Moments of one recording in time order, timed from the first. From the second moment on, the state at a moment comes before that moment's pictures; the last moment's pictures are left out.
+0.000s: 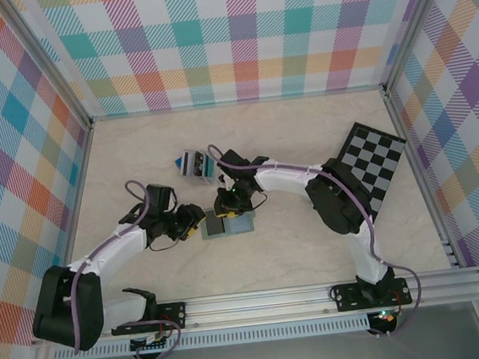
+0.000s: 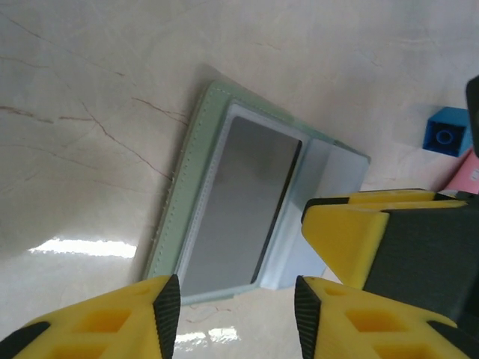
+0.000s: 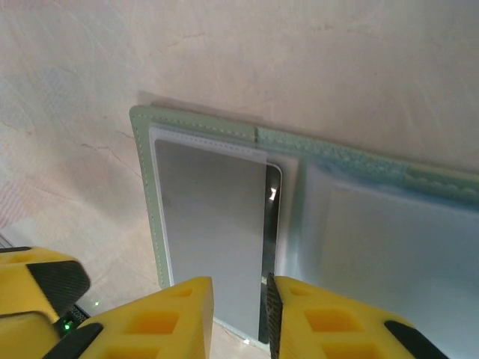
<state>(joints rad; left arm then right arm) -0.30 1.24 0.57 -0.34 0.40 -0.96 0.81 2.10 1.51 -0.59 -0.47 0.76</state>
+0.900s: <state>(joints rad) -0.30 1.51 0.66 -0.24 0.42 -0.96 0.81 2.16 1.54 -0.63 -0.45 0.71</state>
